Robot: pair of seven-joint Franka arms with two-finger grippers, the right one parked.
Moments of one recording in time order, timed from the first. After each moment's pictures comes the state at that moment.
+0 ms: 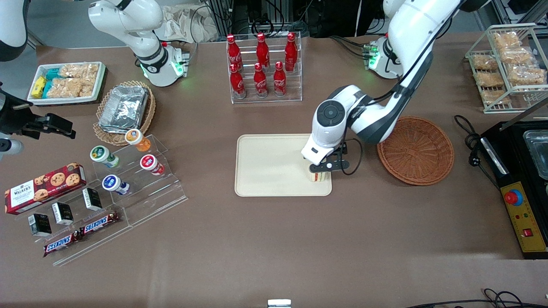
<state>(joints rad) -0.14 0.41 -0.52 -1.91 0.31 2.17 -0.91</state>
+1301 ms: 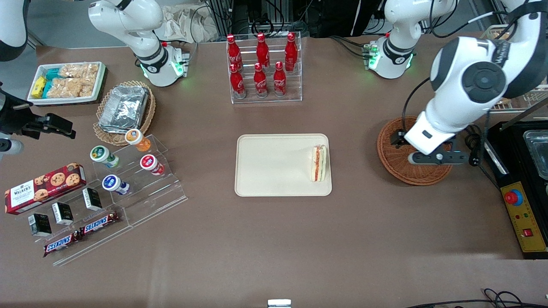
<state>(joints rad) 0.24 0.06 -0.49 -1.85 0.08 1.81 -0.21</state>
